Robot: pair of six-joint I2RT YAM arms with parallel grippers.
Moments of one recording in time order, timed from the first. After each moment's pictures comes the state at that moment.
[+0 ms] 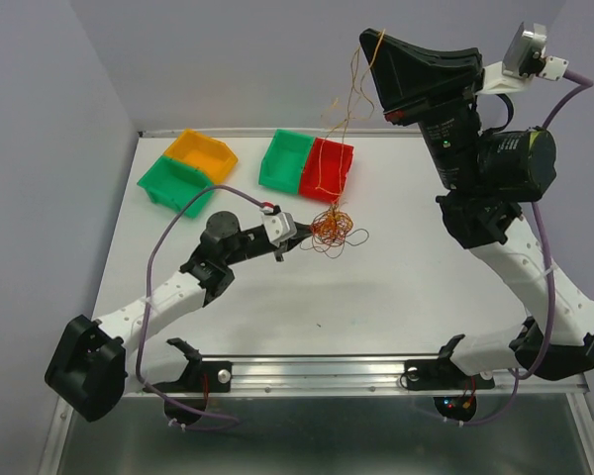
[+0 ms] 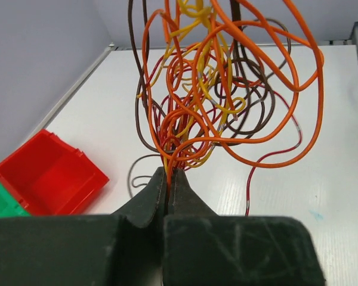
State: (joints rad) left arm -0.63 1.12 0.61 0.53 0.63 0.21; right arm 0.81 1.34 1.82 0.45 -0.03 0.44
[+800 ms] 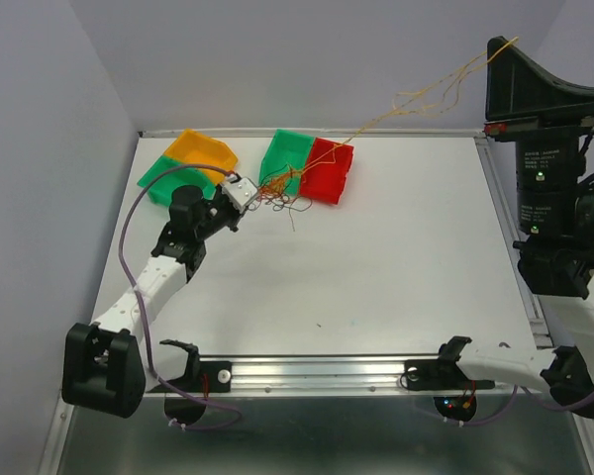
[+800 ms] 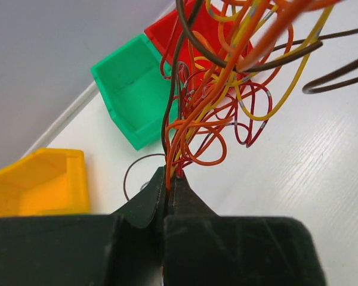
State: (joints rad) left arm -0.24 1.17 0.71 0.25 0.48 0.45; right arm 0.82 1.05 1.73 0.31 0.34 0.22
